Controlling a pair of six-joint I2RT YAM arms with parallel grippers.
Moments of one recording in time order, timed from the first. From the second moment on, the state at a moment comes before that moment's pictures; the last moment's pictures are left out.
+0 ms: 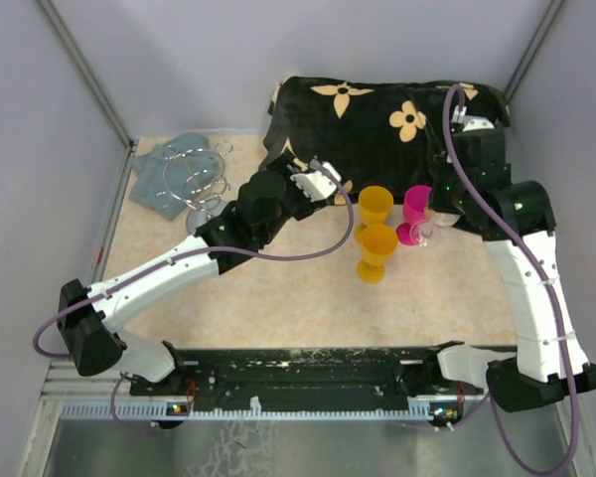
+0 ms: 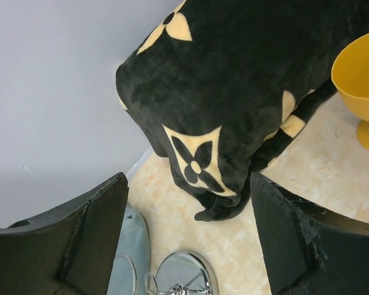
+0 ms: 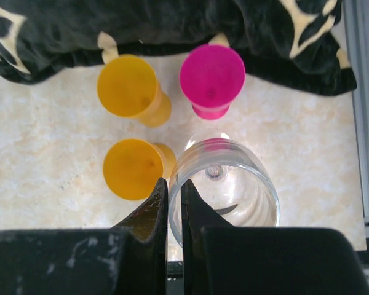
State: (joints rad) left arm -0.93 1.43 1.29 -0.01 -0.46 0.60; right arm 0.28 1.21 1.77 -1.23 0.23 0.29
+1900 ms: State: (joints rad) left arm -0.92 1.45 1.35 -0.09 -0.45 0.55; right arm 0.28 1.12 1.01 -0.75 0.22 0.37
